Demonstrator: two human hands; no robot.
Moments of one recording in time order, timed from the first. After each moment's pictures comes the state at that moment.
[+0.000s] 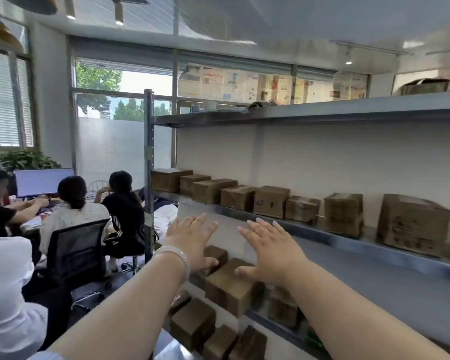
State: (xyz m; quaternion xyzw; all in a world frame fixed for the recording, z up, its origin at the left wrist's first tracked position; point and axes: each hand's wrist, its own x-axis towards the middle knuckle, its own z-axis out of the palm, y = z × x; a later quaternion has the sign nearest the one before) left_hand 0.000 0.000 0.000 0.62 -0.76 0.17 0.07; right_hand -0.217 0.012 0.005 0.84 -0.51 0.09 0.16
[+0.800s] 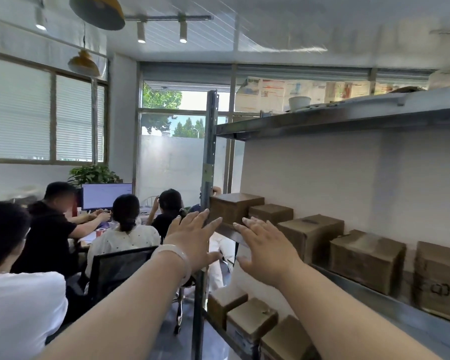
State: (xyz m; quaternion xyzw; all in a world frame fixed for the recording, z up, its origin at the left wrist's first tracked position) left_hand 0.241 -0.277 0.035 0.70 -0.68 0.21 0.09; right_hand 0.047 -0.333 0.023 0.88 -0.38 0.21 0.19
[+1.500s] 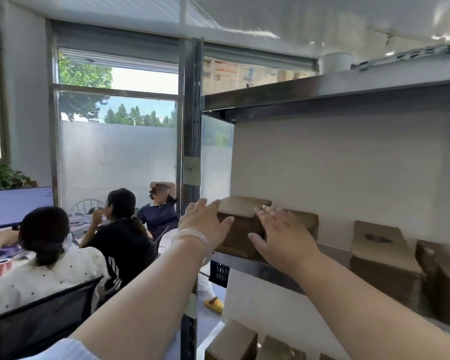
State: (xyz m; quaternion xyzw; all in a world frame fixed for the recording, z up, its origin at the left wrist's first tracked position) left_hand 0.345 -0.563 0.048 0.65 -0.70 0.05 0.29; right_hand 0.157 -0.539 0.034 0.77 -0.57 0.23 0.18
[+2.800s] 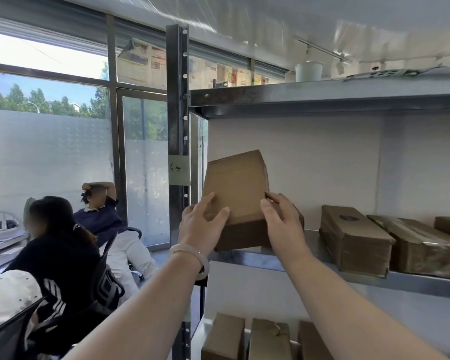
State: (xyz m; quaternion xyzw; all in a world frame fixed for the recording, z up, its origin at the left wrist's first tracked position) left_hand 0.387 -0.582 0.029 0.42 -0.67 -0.29 0.53; right_hand 0.226 -0.515 0.031 0.52 -0.51 0.68 -0.10
